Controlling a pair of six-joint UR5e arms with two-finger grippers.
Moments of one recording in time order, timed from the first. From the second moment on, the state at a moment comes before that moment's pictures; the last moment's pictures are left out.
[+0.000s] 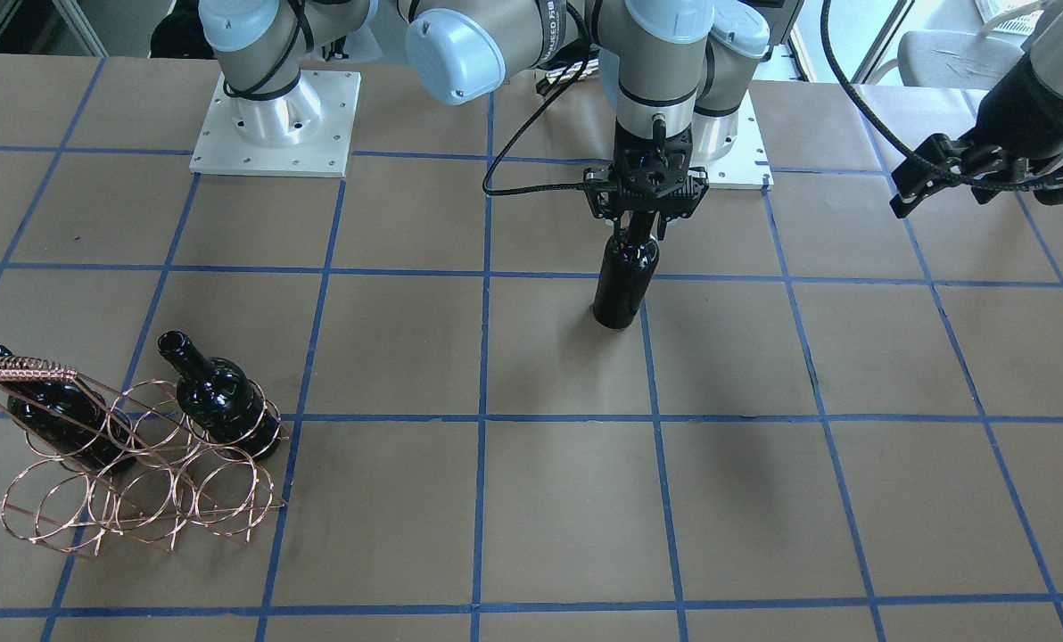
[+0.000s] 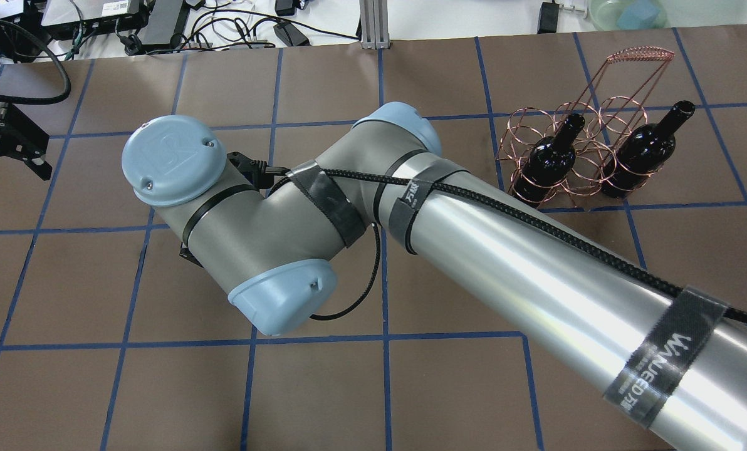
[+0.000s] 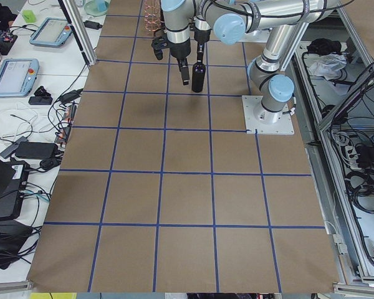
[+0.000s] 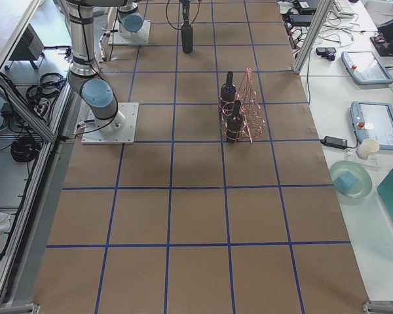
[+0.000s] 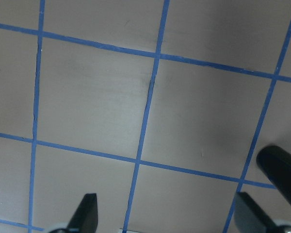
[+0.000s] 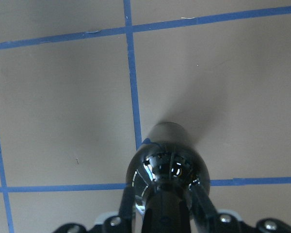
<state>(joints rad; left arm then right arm) -1.16 -1.52 -1.56 -1.72 1.65 0.22 2.32 -1.20 1.48 -1.98 -1.50 0.83</state>
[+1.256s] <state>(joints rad) -1.18 -1.51 -1.55 -1.72 1.63 0.24 2.30 -1.21 1.47 -1.96 -1.45 0.84</state>
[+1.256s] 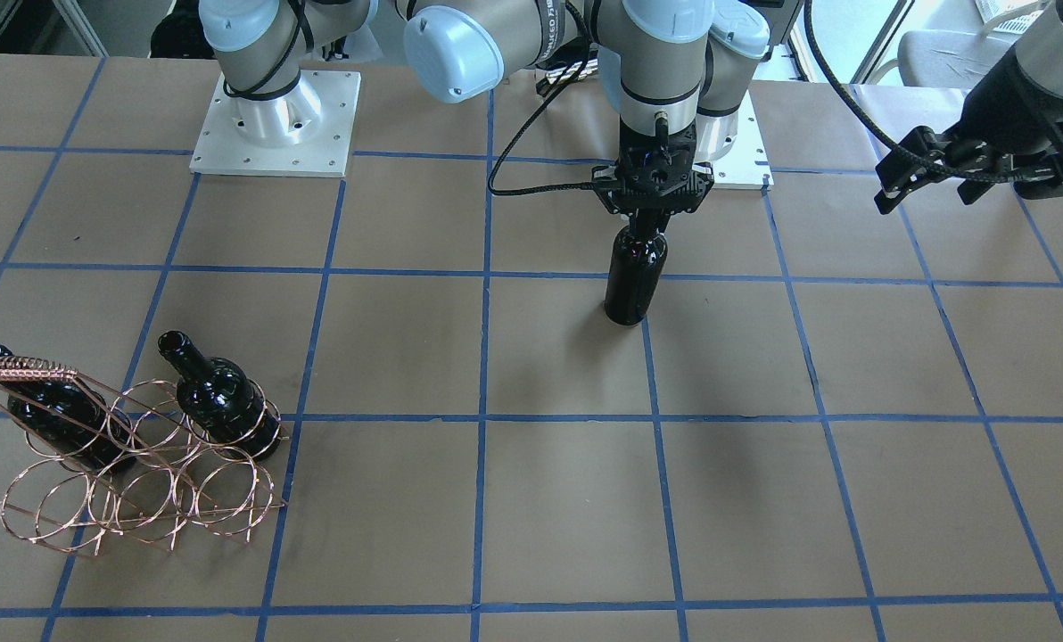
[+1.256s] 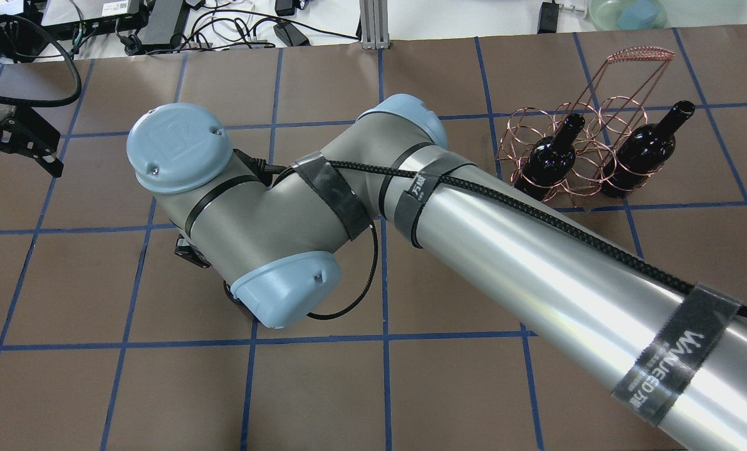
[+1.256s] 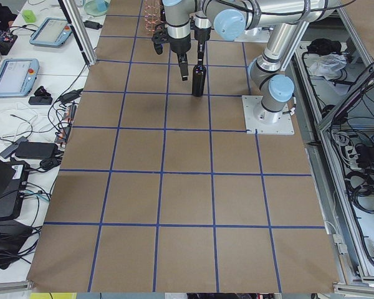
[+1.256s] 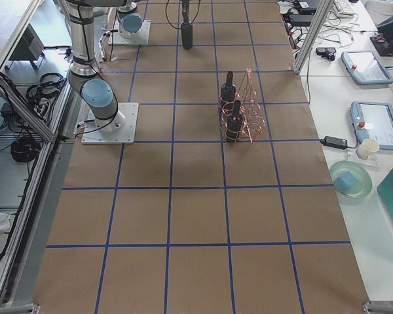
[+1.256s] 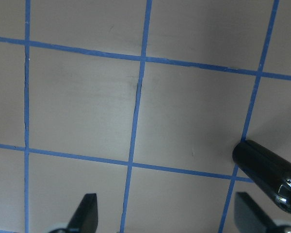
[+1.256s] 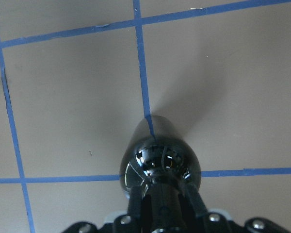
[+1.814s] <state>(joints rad) -1.21 -1.51 -1.55 -1.71 1.63 0.25 2.20 -1.31 1.47 -1.83 -1.44 0.79</state>
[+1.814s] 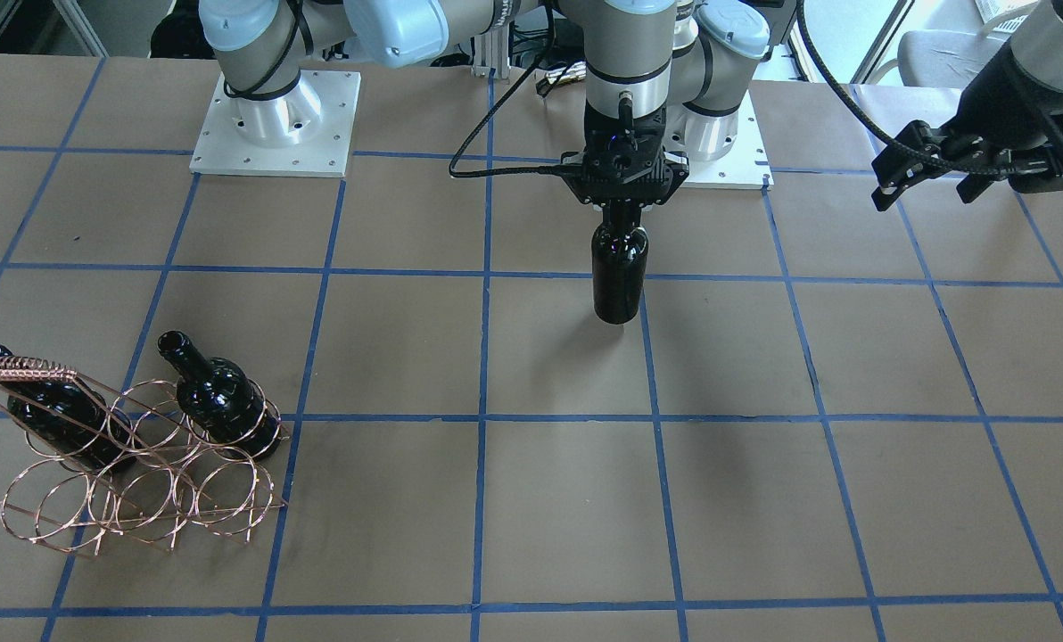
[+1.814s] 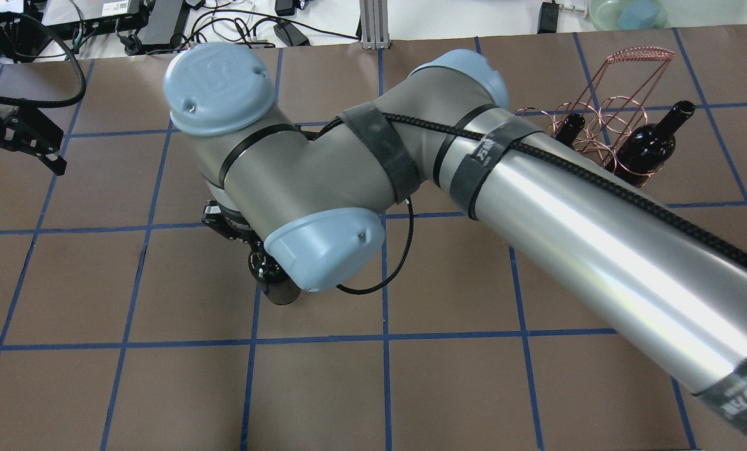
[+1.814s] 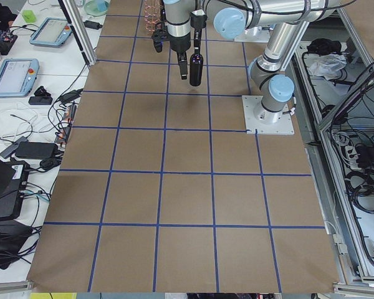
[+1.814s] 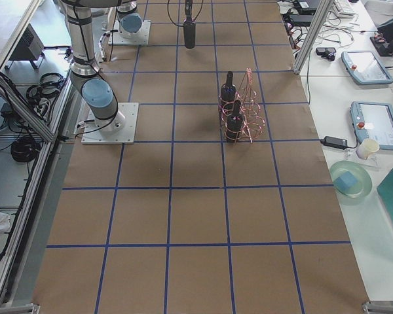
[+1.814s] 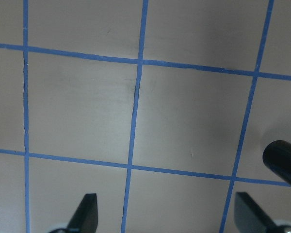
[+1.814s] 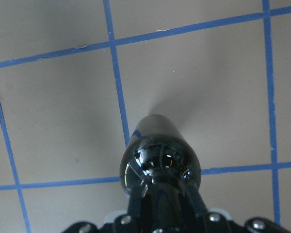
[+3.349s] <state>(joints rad) -1.49 -1.49 -1.57 -1.68 1.47 0.13 1.40 -1.68 1.46 -1.28 -1.66 -0.31</state>
